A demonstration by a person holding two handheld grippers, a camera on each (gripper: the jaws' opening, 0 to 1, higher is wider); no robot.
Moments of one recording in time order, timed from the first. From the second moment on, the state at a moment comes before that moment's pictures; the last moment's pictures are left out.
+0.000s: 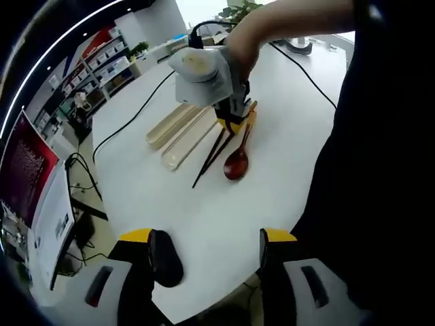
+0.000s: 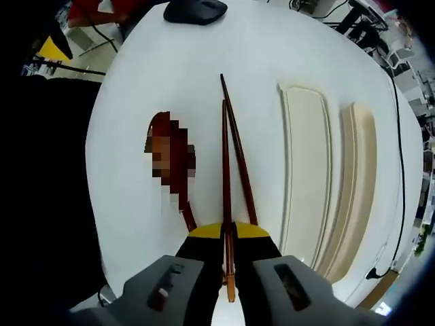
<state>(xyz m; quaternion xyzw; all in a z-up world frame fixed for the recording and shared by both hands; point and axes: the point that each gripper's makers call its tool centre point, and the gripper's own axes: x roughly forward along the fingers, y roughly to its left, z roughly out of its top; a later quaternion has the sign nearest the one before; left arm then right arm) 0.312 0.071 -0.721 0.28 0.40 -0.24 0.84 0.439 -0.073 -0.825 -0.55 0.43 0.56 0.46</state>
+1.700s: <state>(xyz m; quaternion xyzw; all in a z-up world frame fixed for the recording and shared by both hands) 0.302 0.074 -0.737 0.26 0.42 -0.24 0.83 0.445 -0.072 -0.828 -0.48 0.44 0.57 0.49</state>
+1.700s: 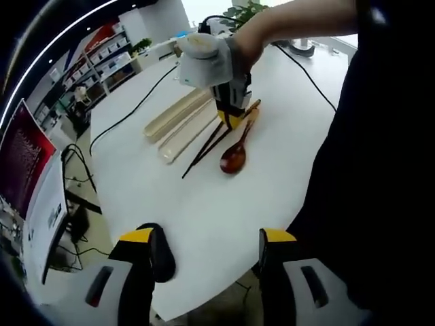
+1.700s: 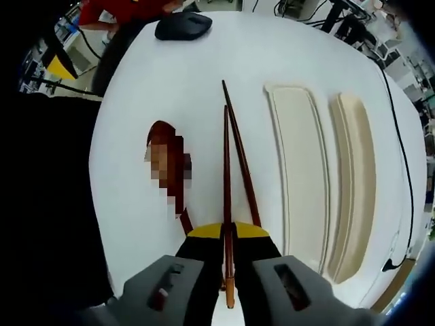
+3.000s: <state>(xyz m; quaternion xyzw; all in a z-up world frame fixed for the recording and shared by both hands) 0.372 0.045 -0.736 0.22 0.39 -0.30 0.84 0.439 -0.069 -0.826 -0.49 0.41 0.58 0.49</state>
